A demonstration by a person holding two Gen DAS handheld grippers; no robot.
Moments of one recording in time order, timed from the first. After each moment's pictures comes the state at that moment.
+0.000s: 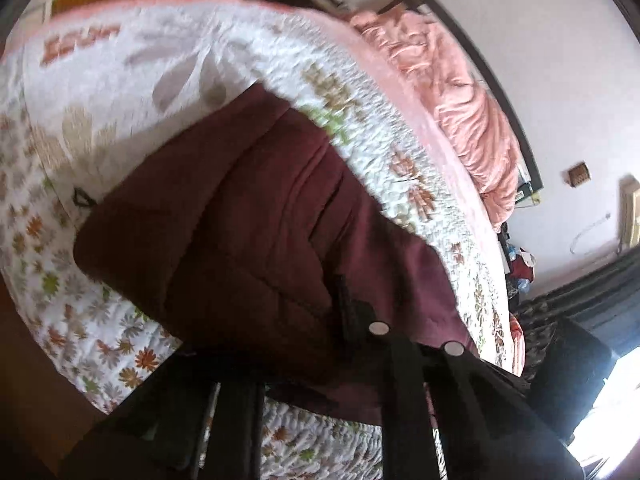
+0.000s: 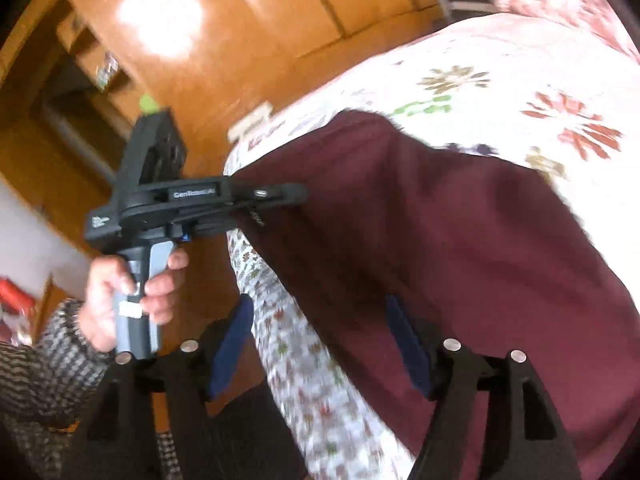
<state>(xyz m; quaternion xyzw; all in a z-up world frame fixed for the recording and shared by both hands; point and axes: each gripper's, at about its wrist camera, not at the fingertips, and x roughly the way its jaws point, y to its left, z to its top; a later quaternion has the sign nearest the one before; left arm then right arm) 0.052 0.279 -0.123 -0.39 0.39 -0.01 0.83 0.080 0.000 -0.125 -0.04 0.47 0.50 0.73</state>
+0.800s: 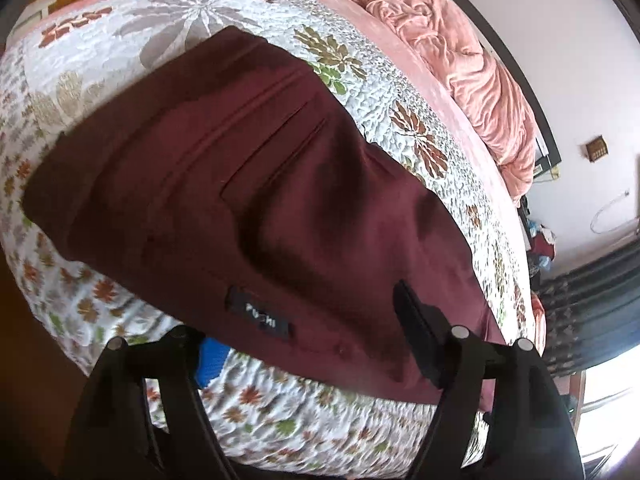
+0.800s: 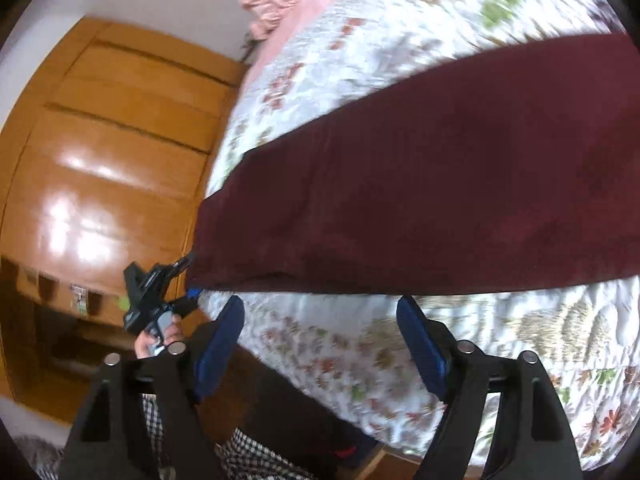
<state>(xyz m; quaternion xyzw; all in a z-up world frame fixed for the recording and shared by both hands) 0.067 0.229 -0.140 -0.36 0.45 0.01 0.82 0.035 -0.287 -0.185 0.32 0.53 0.27 0.74</state>
